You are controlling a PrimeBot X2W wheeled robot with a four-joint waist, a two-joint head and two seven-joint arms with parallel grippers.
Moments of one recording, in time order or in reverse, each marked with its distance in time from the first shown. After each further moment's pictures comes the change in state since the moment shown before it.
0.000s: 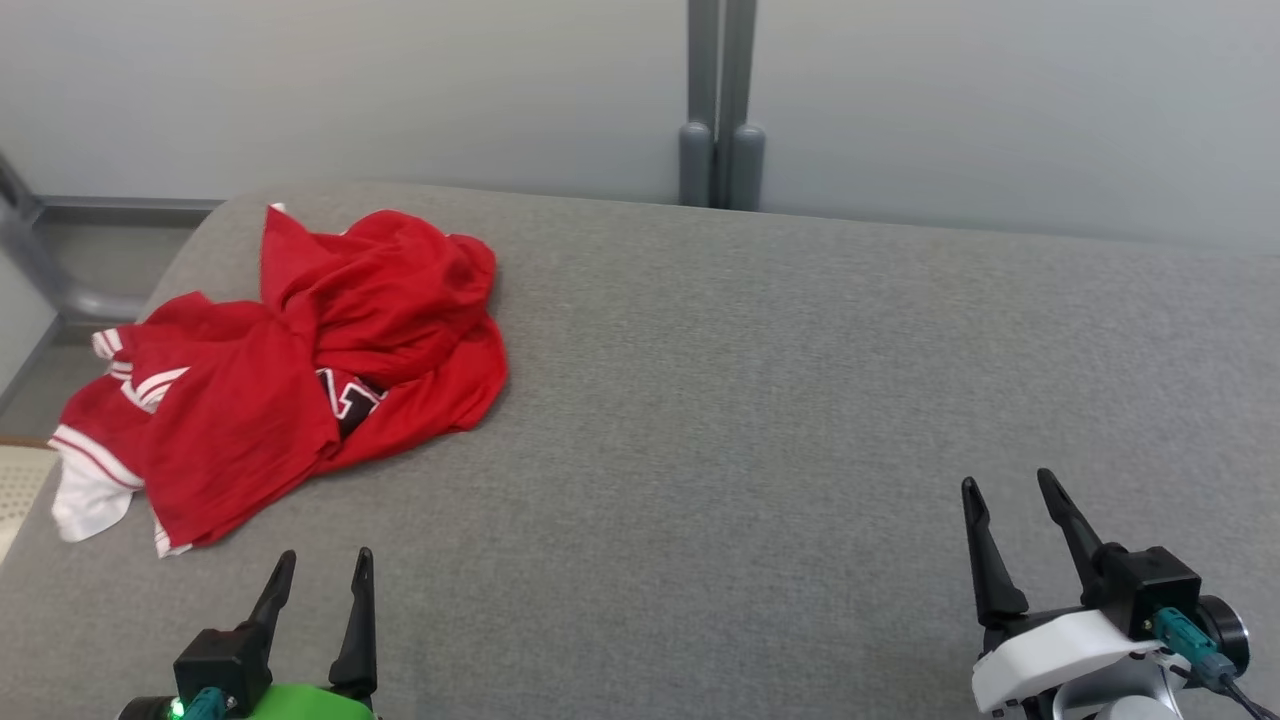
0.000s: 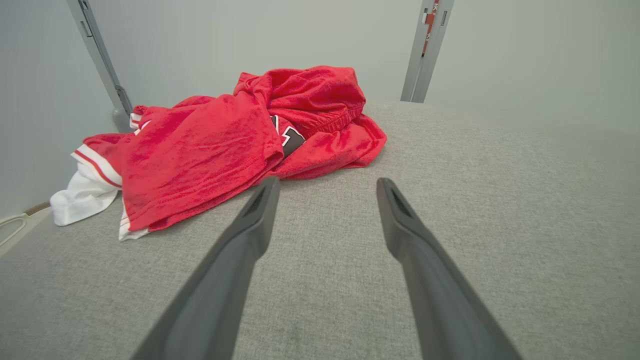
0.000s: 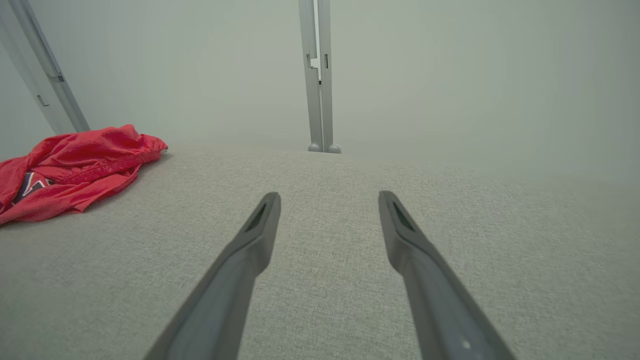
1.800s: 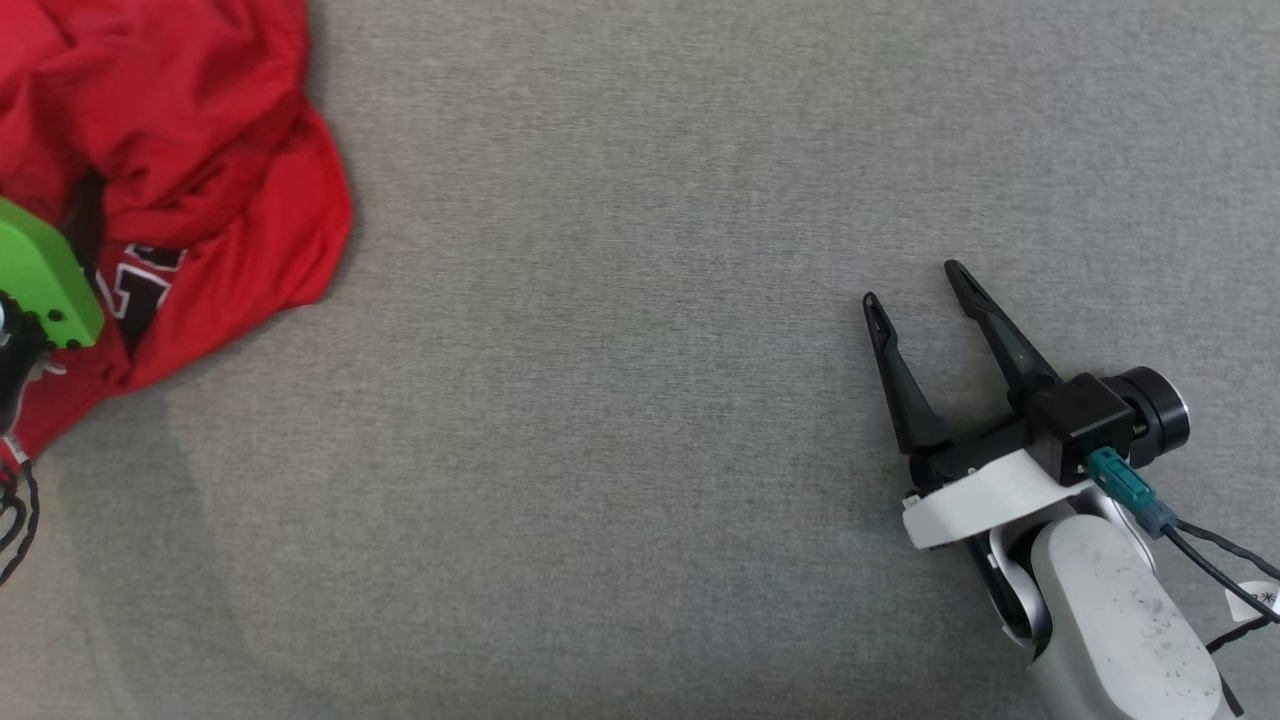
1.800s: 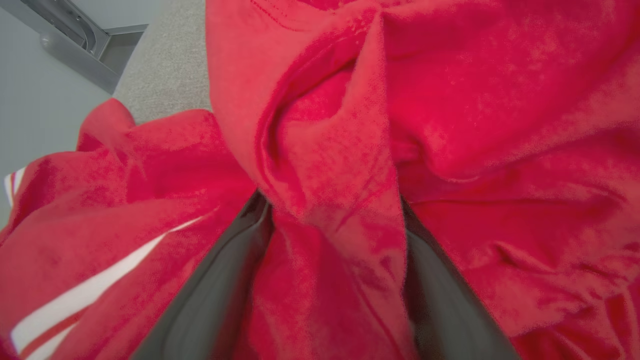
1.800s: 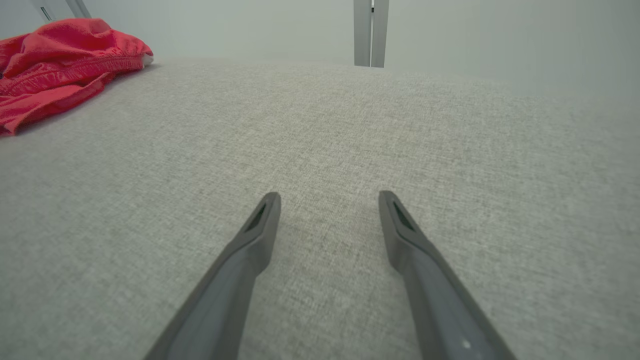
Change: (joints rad) left arm -0.955 0.455 -0.504 0.537 -0.593 -0.002 0.393; right arm -0.292 -0.063 0.186 -0.036 -0.060 0.000 -0.003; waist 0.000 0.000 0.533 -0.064
